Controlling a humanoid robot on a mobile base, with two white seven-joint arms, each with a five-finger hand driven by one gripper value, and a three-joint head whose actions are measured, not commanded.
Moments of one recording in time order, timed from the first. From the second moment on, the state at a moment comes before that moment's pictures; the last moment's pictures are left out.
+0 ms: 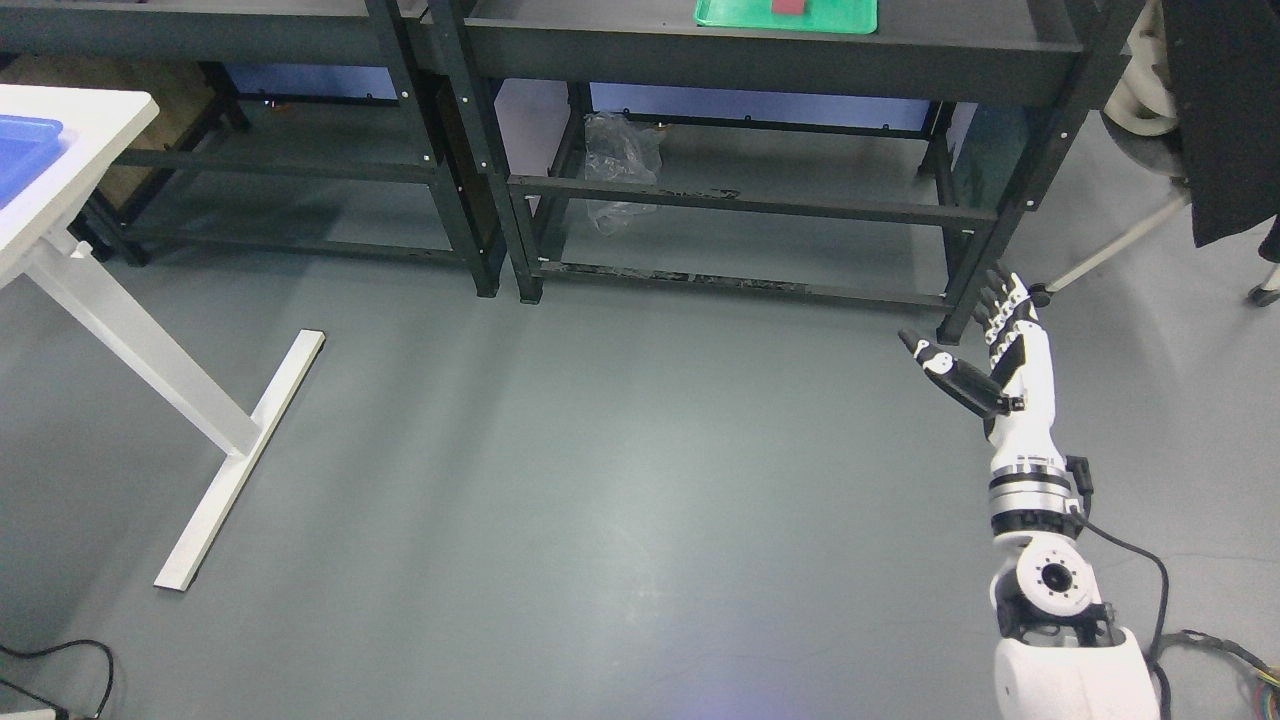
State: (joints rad) left arm 0.00 0.00 -0.13 0.00 0.13 -0.12 -0.17; right arm -0.05 0.00 0.00 -1.50 0.00 -0.13 -0.11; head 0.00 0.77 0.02
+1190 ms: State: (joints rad) left arm 0.00 0.00 -0.13 0.00 0.13 -0.12 -0.17; right arm -0.05 0.00 0.00 -1.51 0.04 -0.18 -0.11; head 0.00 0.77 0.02
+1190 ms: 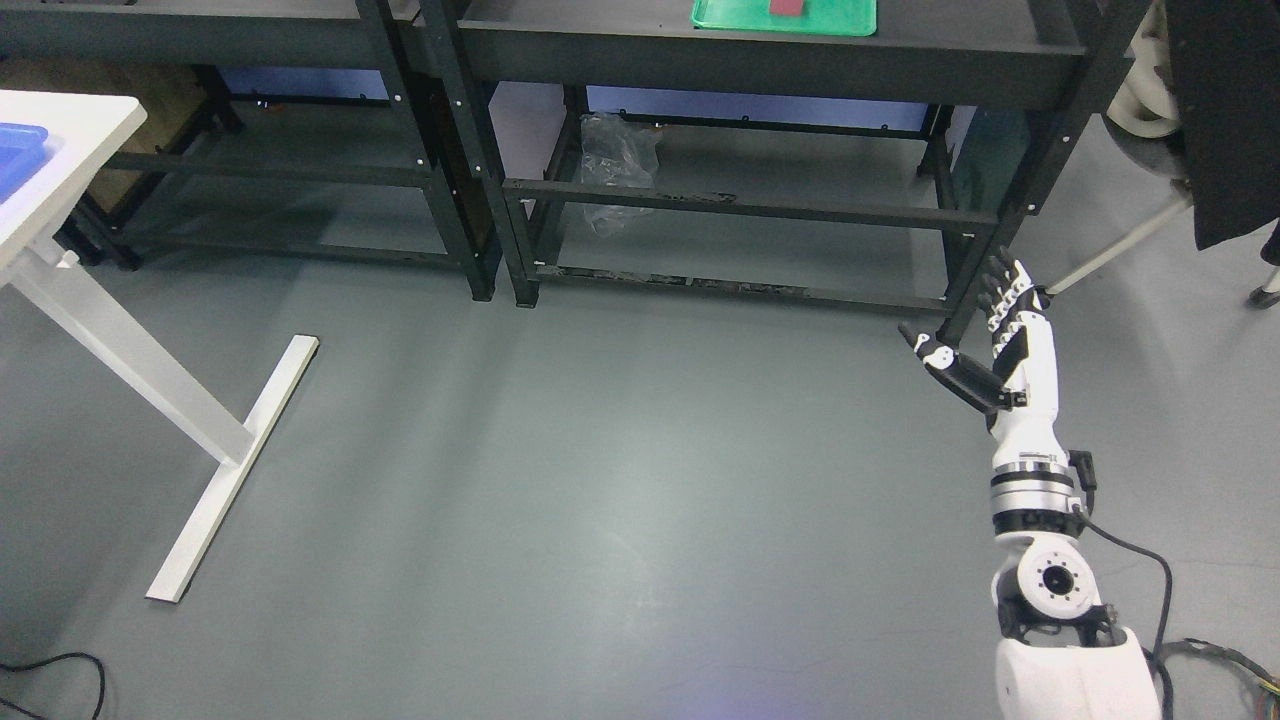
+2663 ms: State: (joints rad) left arm 0.00 0.00 -0.13 0.00 0.13 -0.12 -0.17; right arm -0.05 0.00 0.03 -1.53 0.75 -0.15 -0.19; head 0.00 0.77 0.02
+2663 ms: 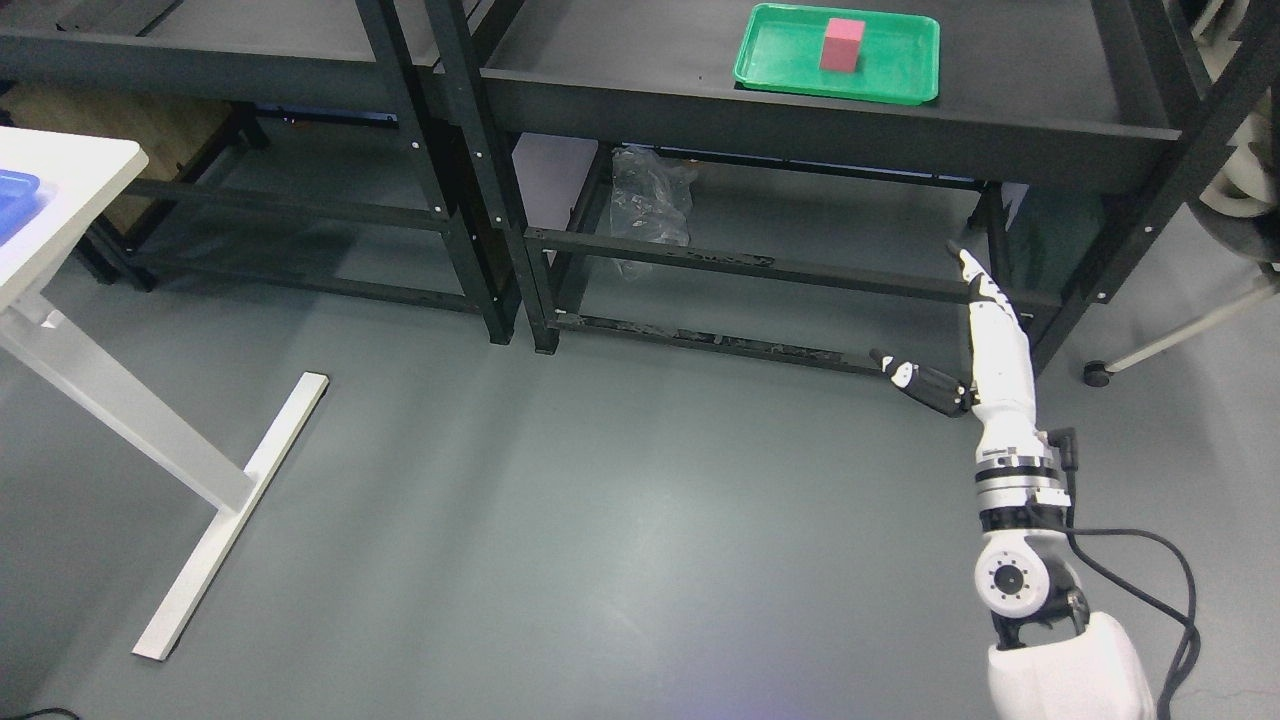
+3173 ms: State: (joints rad) left arm 0.00 0.00 -0.13 0.00 0.13 -0.12 -0.17; right arm -0.09 0.00 0.07 -1.53 0.96 -0.15 -0.17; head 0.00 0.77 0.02
